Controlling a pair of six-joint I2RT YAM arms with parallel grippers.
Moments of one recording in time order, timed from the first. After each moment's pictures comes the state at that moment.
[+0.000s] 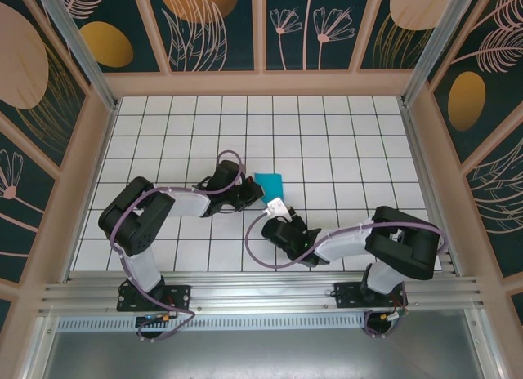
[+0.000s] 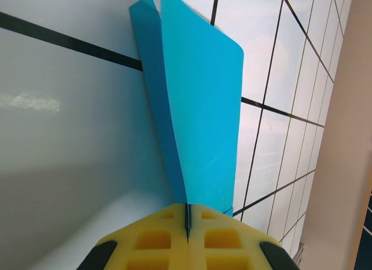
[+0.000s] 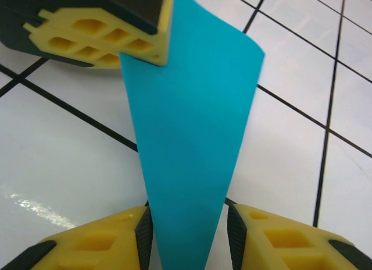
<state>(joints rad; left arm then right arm) -0.64 1.80 0.79 0.31 0.38 -1.15 1.18 1.55 0.51 0.21 0.73 0.27</state>
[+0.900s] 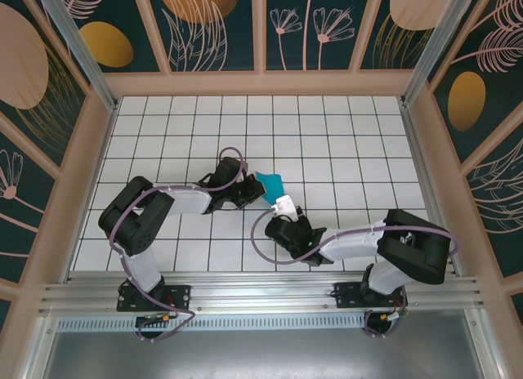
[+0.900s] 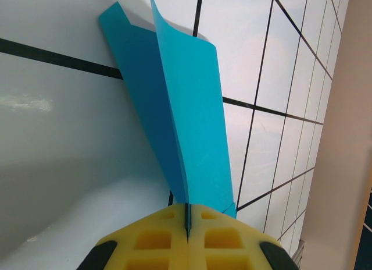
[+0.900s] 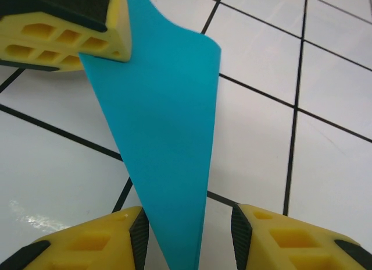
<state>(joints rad) -0.64 1.80 0.83 0.26 0.38 -1.13 1.17 1.49 0.50 0.12 0.75 0.40</state>
